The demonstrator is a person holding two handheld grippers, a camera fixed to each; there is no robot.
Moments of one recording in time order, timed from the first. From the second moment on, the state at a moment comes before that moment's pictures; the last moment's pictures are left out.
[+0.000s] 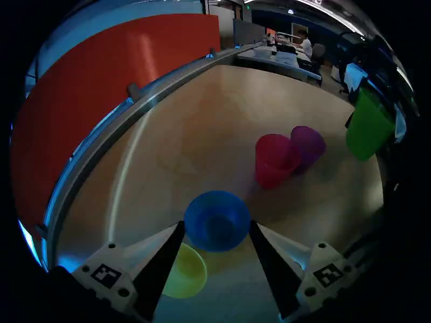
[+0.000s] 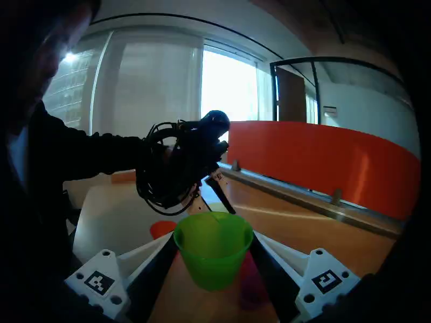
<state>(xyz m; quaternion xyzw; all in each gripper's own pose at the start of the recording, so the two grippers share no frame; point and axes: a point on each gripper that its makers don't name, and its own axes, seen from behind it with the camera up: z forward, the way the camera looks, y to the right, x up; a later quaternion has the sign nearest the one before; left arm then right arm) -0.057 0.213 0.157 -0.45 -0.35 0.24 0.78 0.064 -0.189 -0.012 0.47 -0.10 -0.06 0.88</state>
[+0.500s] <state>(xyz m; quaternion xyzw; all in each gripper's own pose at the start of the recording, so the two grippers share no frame) -0.073 0.216 0.161 -0.45 -0.37 0.25 0.78 0.062 -0.188 -0.011 0.47 -0.10 -0.06 0.88</state>
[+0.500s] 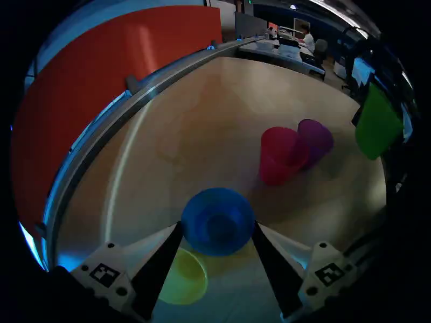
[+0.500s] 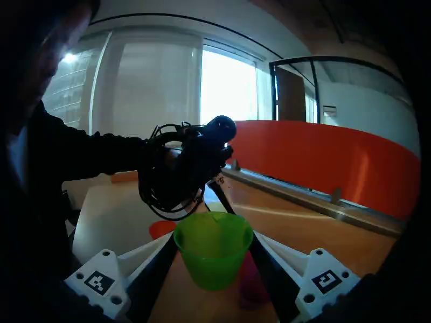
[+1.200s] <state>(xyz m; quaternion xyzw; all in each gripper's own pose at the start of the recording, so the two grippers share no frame) -0.074 0.221 0.158 -0.45 -0.36 0.24 0.78 0.063 -0.188 -0.010 0.46 -0.10 -0.06 0.88</state>
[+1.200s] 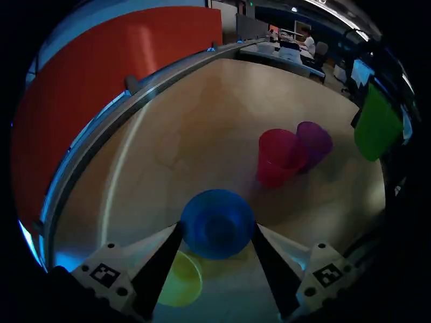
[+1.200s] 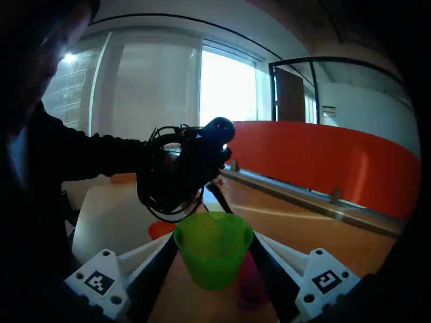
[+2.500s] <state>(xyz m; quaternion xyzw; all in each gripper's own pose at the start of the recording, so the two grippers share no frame) -0.010 0.224 0.142 -0.44 -0.28 0.18 0.83 0.083 -0.190 -0.017 0.46 -0.08 -0.06 0.88</state>
